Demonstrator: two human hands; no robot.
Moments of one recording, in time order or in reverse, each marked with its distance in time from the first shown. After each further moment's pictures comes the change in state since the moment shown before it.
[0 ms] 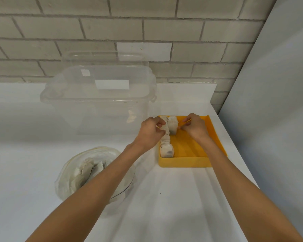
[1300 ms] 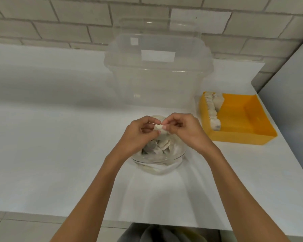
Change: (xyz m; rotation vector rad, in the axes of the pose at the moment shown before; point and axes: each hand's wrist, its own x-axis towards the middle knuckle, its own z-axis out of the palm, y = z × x) left_hand -0.159 -0.097 -0.131 -0.542 -0.053 -0.277; right_hand -0.168 -0.118 0.104 0.236 -0.391 -0.292
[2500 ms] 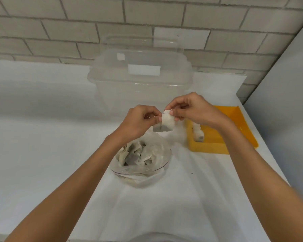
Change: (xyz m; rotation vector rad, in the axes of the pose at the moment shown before) left_hand 0.058 0.057 0.028 0.280 -0.015 0.219; right_hand 0.040 -0.025 -0.105 -0.212 -0.165 -0.119
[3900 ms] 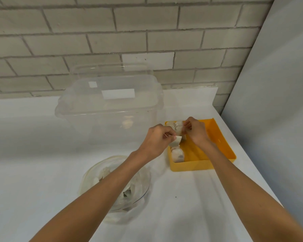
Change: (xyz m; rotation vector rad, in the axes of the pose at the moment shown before) left_hand 0.069 0.035 0.099 0.175 -0.090 0.164; right_hand 0.021 0.159 -0.030 -0.144 0.530 0.369
